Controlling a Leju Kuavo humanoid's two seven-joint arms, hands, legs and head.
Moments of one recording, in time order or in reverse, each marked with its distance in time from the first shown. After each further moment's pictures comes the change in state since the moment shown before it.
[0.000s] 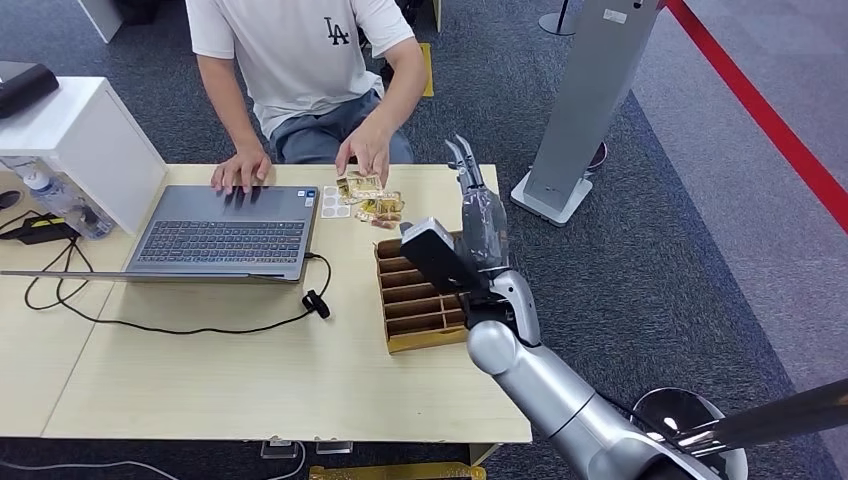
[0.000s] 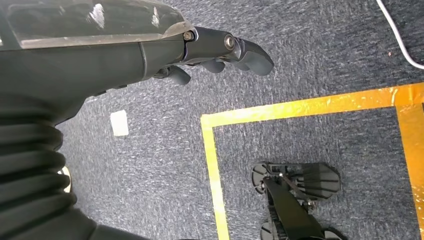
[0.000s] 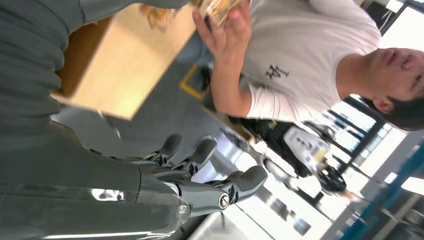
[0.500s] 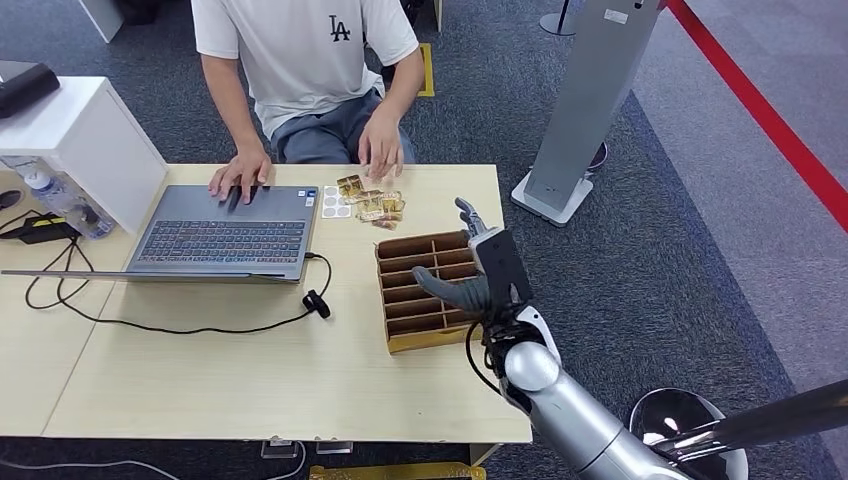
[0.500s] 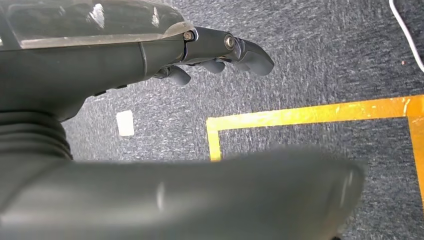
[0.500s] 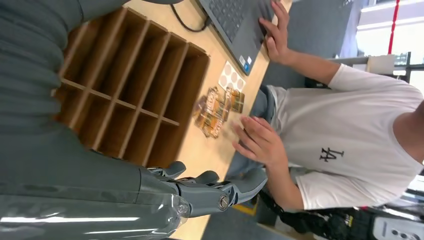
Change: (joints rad) left arm 0.004 0.008 0.000 0.000 0.017 0.013 0.019; right arm 0.128 -0.123 0.022 -0.129 -0.617 0.215 -0.048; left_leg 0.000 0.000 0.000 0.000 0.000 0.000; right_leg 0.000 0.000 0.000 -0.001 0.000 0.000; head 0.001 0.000
